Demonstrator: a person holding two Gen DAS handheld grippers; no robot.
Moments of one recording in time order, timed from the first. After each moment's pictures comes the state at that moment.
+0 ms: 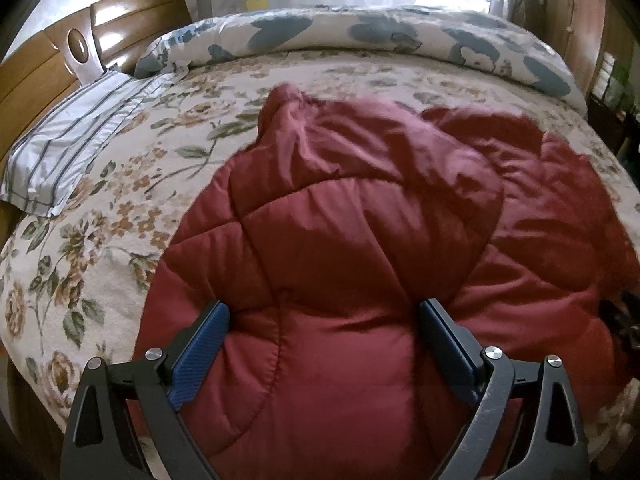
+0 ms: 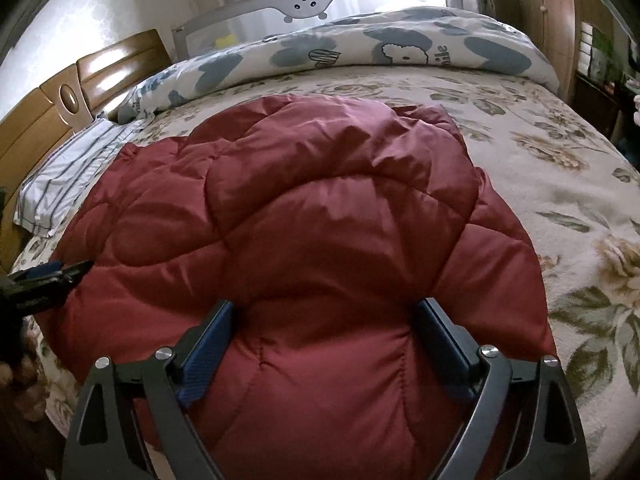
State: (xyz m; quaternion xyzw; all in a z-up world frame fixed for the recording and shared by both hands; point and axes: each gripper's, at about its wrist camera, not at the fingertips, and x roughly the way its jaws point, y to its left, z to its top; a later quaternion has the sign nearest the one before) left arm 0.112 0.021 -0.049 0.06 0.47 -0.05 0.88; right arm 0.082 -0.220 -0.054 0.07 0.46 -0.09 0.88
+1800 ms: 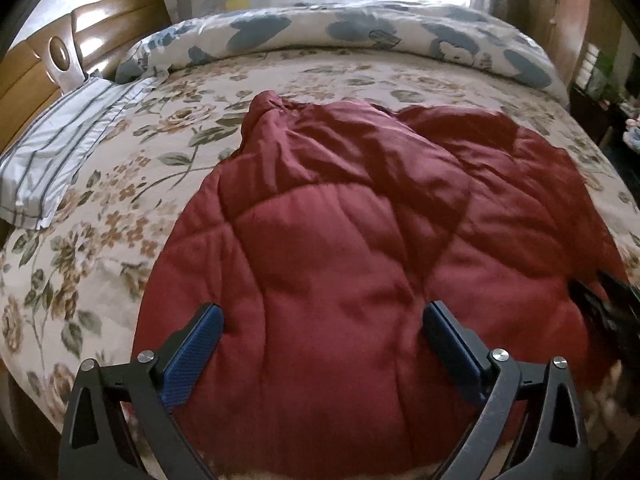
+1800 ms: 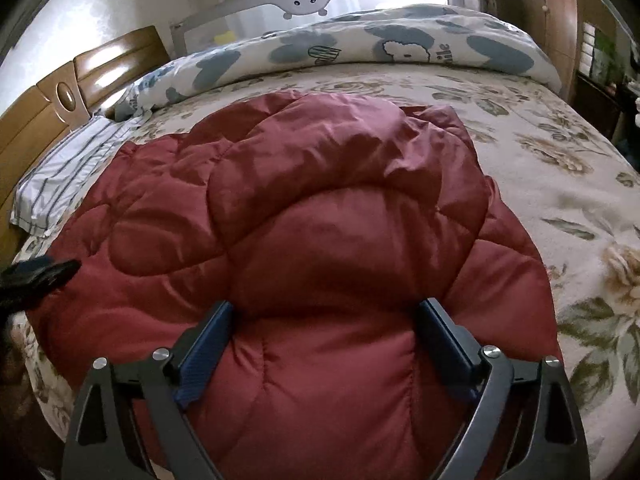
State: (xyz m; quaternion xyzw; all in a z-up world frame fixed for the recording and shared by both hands) left arm 0.106 0.017 -0.040 0.07 0.48 -0.08 0.87; right arm 0.095 -0.216 -0.056 0.07 0.47 -0.10 0.88
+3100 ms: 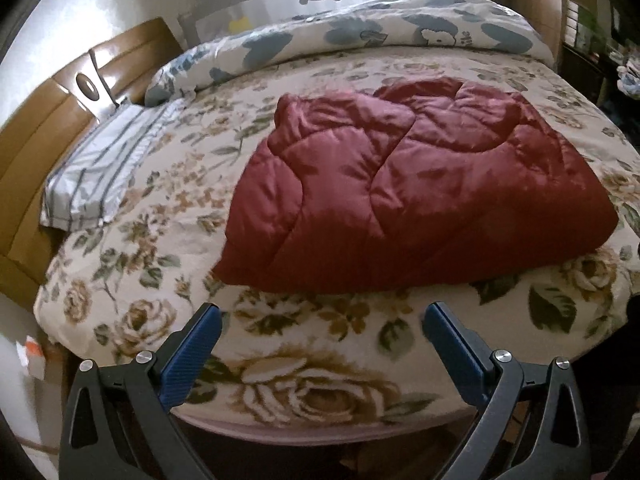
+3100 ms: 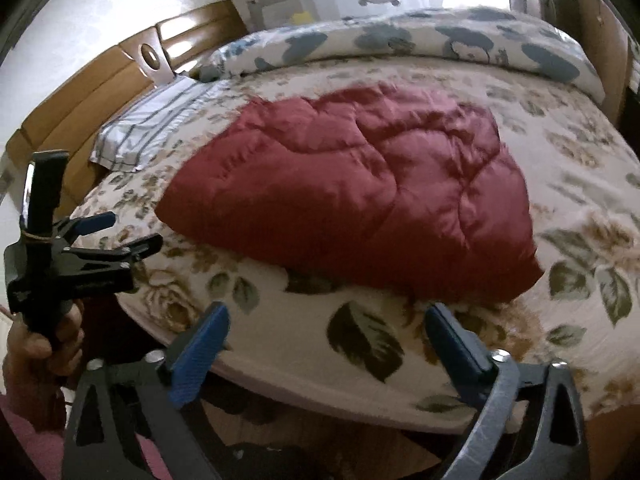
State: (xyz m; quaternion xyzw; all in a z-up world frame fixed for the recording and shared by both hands) left arm -0.044 0.015 0.036 0.16 0.46 -0.05 0.87; right arm -0.033 -0.148 0.037 0.06 0.50 0.03 0.86
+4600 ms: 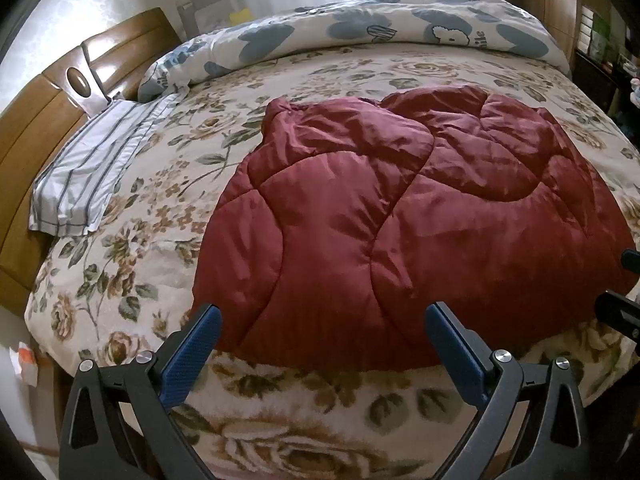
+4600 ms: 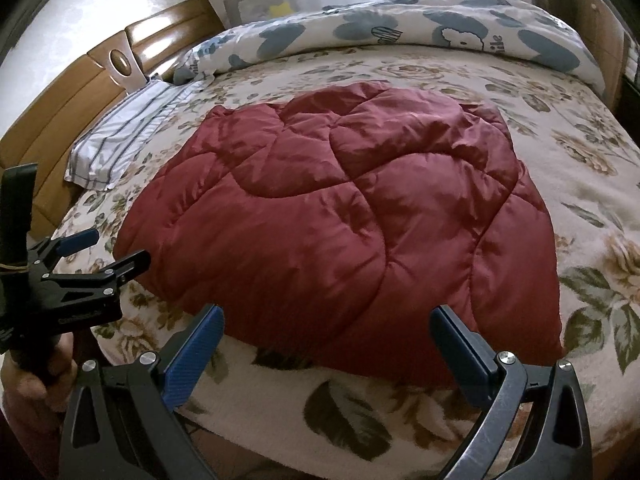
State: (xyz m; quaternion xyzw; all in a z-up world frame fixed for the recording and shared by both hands) left arm 0.036 0.000 0.008 0.14 0.48 -0.04 0.87; right arm 0.049 -0.171 -0.001 0.08 0.52 0.00 0.85
